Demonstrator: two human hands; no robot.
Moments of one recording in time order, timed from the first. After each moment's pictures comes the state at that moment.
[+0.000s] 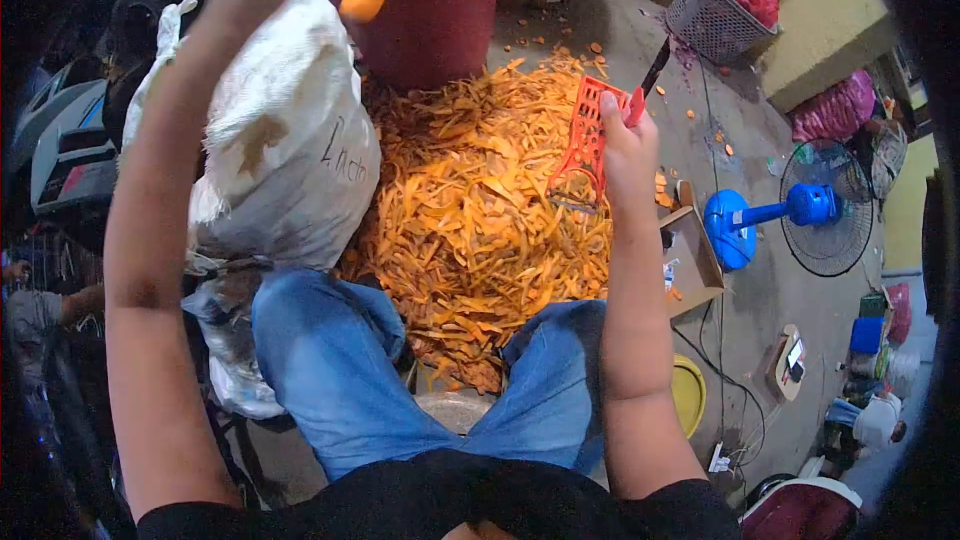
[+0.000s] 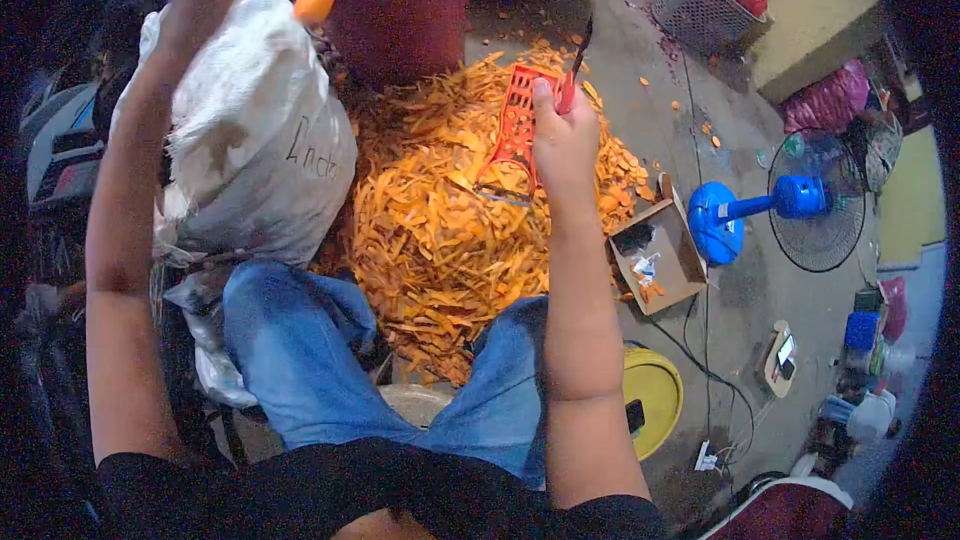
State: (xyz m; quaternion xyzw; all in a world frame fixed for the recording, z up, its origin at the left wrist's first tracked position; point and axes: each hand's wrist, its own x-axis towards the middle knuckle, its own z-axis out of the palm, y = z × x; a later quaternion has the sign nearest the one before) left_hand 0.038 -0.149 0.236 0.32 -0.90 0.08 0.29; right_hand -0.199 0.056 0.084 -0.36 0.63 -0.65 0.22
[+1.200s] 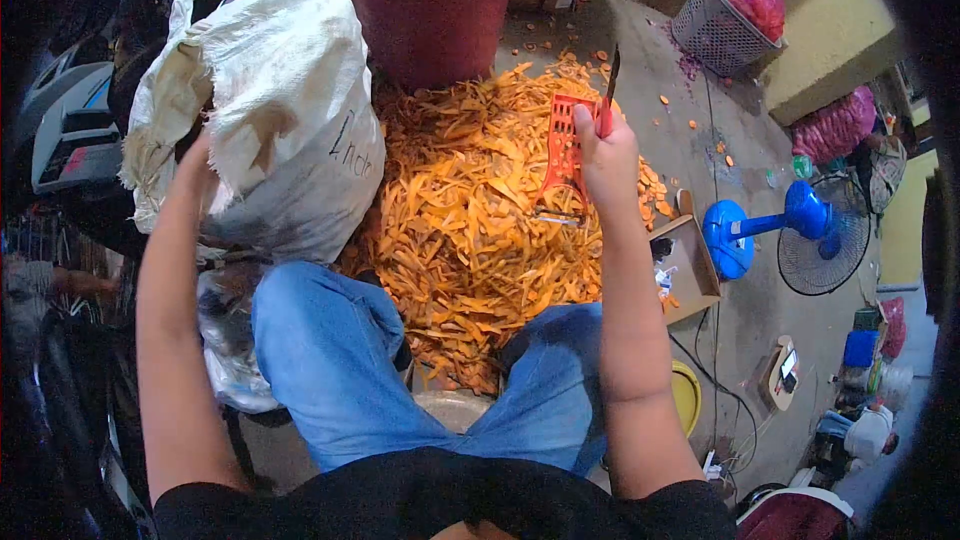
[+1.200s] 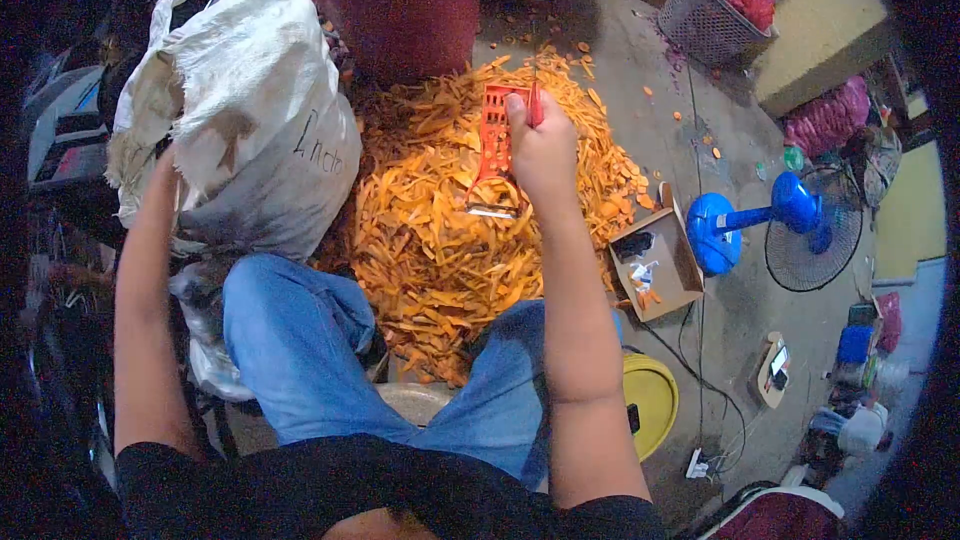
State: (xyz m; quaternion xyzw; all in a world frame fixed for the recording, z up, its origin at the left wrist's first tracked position) left_hand 0.233 -0.161 0.073 0.58 -0.57 -0.52 0.27; right_hand -0.180 0.049 0.072 -0.44 0.68 -0.56 0.20
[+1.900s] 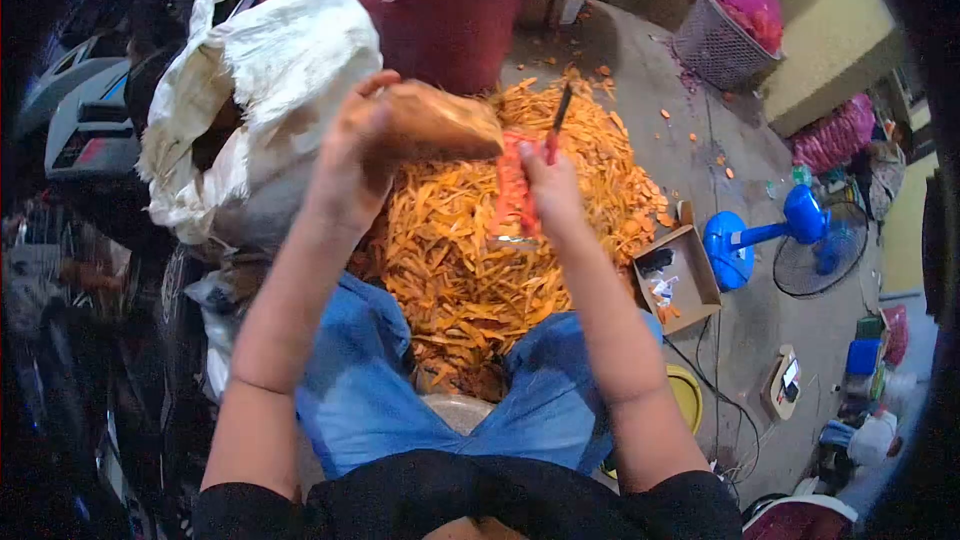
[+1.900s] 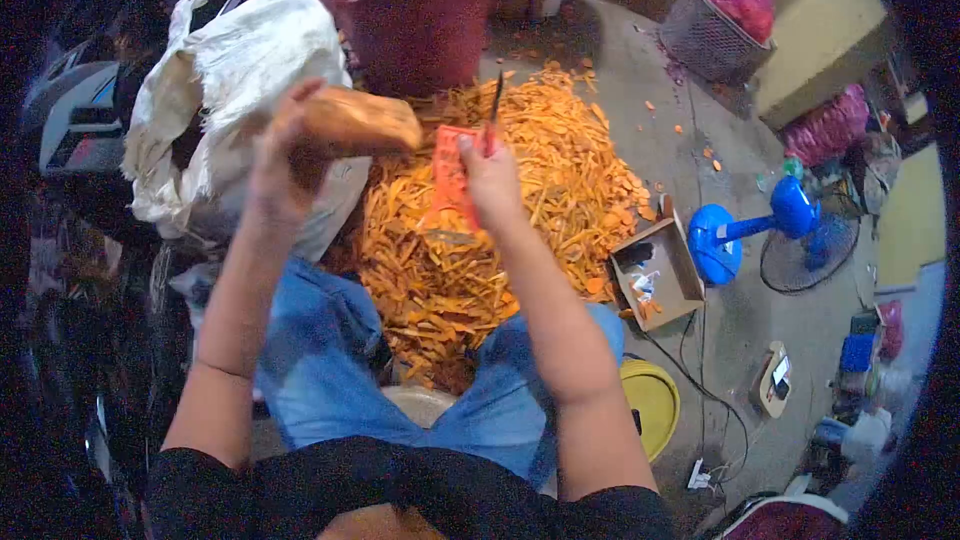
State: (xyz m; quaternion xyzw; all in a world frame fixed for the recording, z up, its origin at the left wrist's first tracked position) left_hand 0.057 -0.001 0.131 0.18 -0.42 -0.75 0.48; right_hand -0.128 0.046 0.040 -0.29 0.56 -0.63 0.45
